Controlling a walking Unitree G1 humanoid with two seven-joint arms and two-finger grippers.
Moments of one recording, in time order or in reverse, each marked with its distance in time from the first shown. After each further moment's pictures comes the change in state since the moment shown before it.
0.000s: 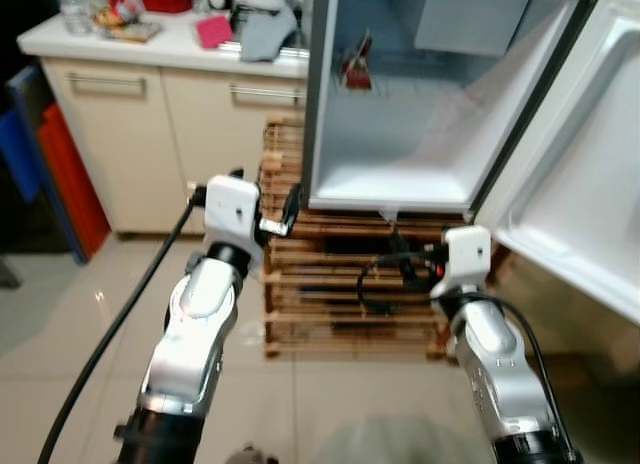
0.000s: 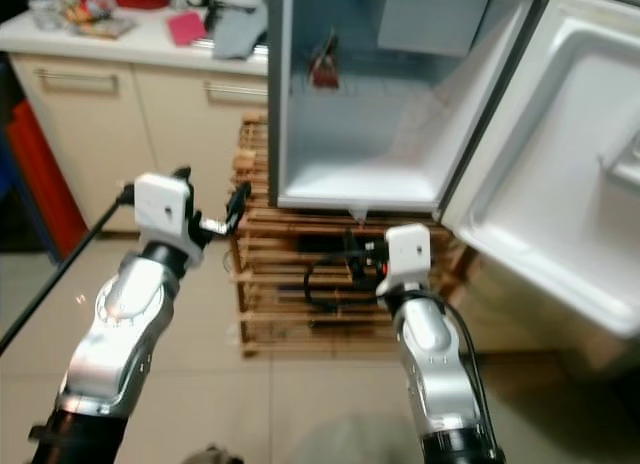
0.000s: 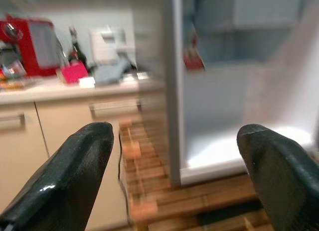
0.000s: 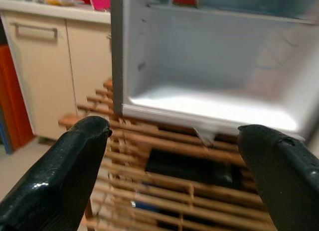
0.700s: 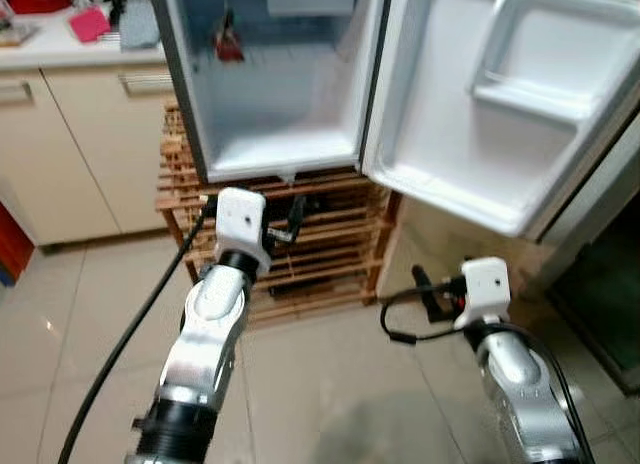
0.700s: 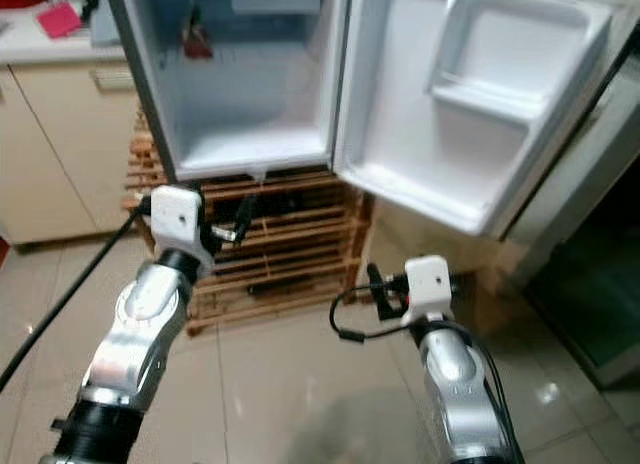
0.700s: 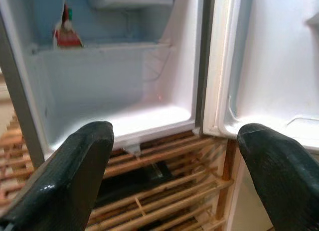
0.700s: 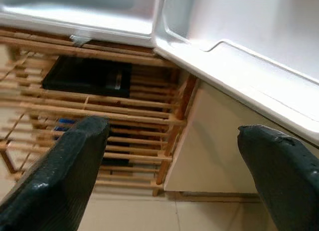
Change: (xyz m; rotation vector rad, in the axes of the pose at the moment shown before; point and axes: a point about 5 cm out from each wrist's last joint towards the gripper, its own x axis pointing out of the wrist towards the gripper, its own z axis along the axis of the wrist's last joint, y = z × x) left arm 0.003 -0.001 -0.018 -0.025 0.032 0.018; right arm -0.026 -0.019 -0.033 -0.065 0.122 -0.036
